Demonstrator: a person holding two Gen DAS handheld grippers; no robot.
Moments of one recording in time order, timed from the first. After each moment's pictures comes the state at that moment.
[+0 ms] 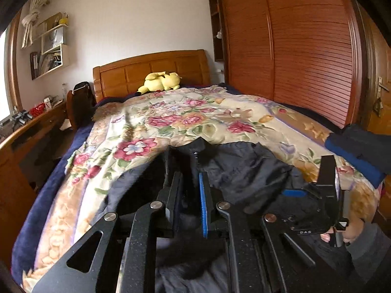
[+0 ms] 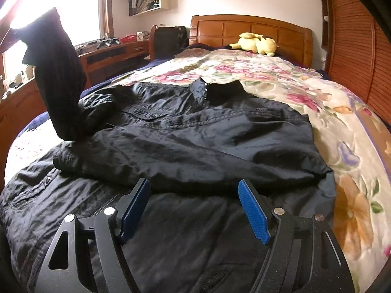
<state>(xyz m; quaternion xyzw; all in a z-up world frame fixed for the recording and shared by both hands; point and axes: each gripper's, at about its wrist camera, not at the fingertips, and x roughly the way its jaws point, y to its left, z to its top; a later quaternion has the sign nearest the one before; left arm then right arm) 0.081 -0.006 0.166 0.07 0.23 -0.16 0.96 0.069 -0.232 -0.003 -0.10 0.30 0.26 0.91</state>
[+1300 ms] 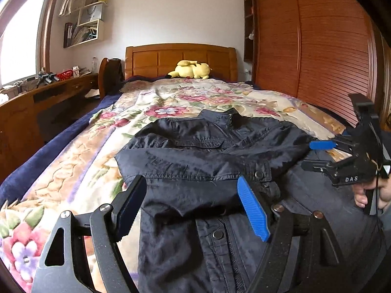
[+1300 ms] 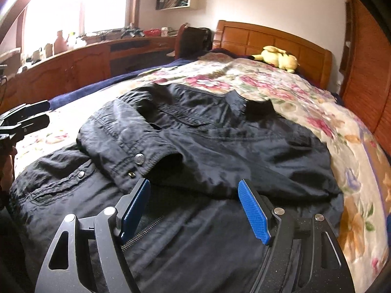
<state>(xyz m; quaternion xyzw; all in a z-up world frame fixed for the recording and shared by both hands) 0.020 0.068 0.050 0.00 0.23 -0.10 0.97 0.009 -0.165 0.031 -0.17 0.27 0.30 0.90</state>
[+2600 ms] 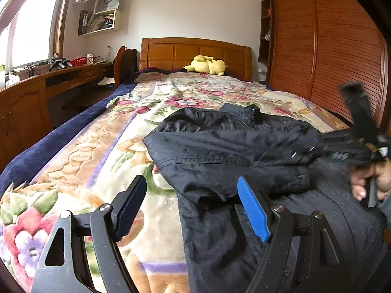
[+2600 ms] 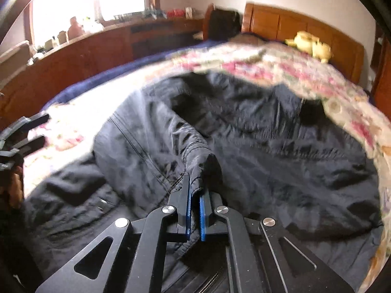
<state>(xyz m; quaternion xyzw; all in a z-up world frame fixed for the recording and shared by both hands) 0.019 0.129 0.029 -0.03 0.25 -0.06 0.97 0.062 -0.088 0.031 -0.16 0.31 0.37 0.86</state>
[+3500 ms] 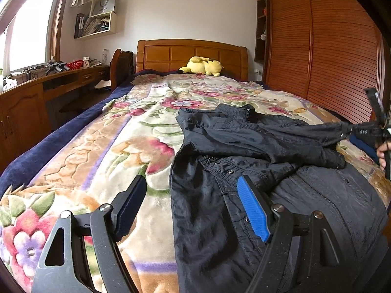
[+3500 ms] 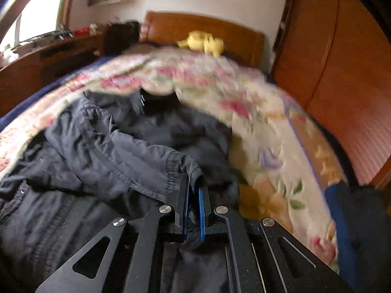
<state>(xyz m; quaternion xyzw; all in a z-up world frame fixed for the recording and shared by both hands) 0.017 0.121 0.029 -0.02 0.24 -0.07 0.97 0.087 -0.287 0.052 -0.14 0.34 0.08 0.93</state>
